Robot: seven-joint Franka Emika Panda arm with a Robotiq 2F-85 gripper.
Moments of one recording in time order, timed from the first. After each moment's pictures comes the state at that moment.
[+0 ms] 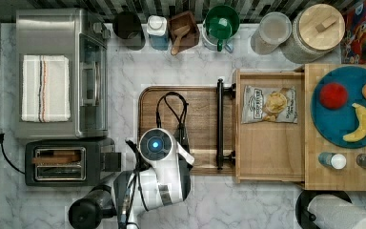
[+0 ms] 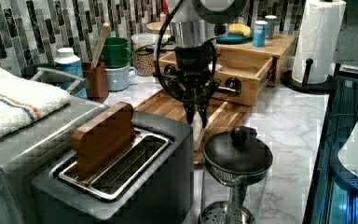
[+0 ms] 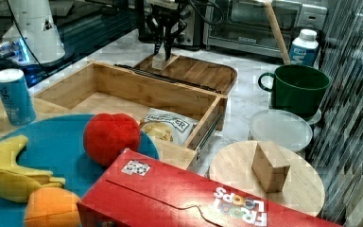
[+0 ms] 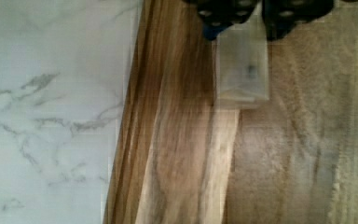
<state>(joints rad) -0.03 0.04 0.26 -2.54 0.00 0.88 0.85</state>
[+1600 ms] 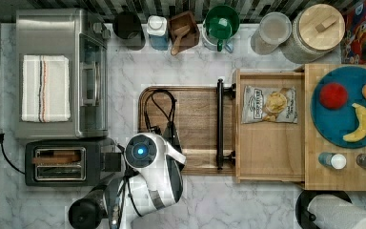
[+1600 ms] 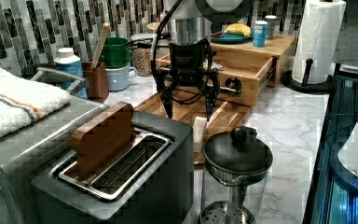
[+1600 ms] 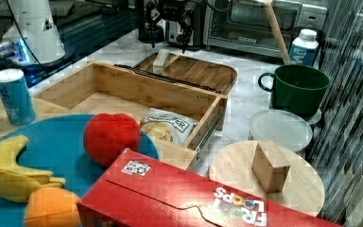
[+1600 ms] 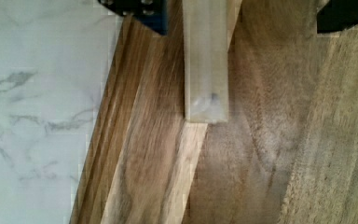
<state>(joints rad) -0.03 0.01 0.31 -2.54 -0.07 0.92 0.88</state>
